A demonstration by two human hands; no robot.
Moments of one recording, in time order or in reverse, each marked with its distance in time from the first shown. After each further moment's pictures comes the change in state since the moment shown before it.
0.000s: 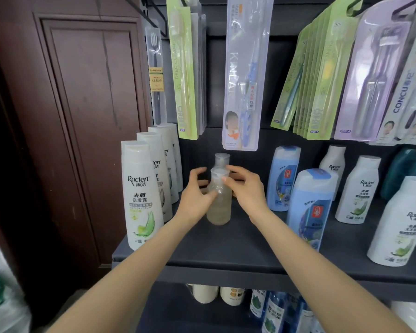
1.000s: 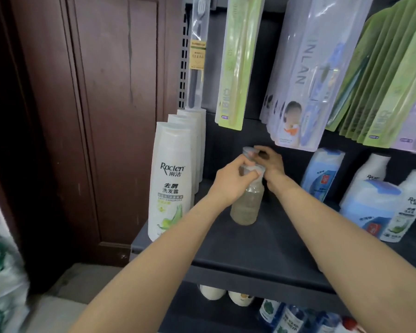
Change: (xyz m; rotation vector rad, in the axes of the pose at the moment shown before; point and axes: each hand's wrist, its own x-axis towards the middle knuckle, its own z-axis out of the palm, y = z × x) left_hand 0.024 0.016 -0.009 0.035 -0.154 0.095; right_hand 0.088 0.005 0.029 0.006 0.047 0.251
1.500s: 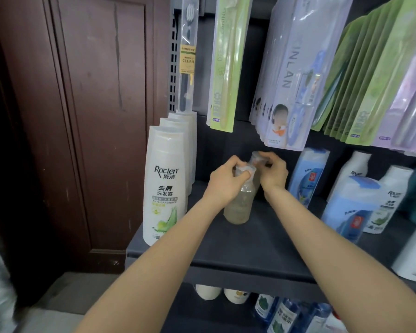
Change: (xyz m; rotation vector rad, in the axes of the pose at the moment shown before) left_hand 0.001 0.000 0.003 0.057 0.013 -0.011; right_hand -0.025 0.015 -0.013 -0.102 0.314 -0.169
